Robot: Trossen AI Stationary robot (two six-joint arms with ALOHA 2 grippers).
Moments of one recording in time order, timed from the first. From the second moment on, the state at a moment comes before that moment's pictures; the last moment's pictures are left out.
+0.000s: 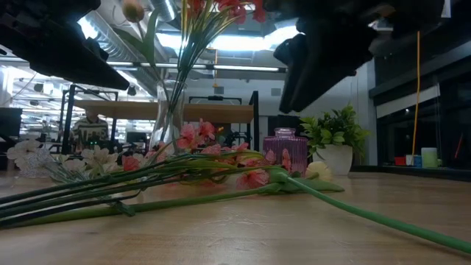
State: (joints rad) left arm -0.65 1.20 0.41 0.18 -0.76 -0.35; right arm 0.38 1.81 1.29 -0.55 0.18 0.10
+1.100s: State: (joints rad) left arm -0.65 1.20 0.41 0.18 -0.76 -0.35; right arm 0.40 1.93 1.29 -0.48 0.13 0.81
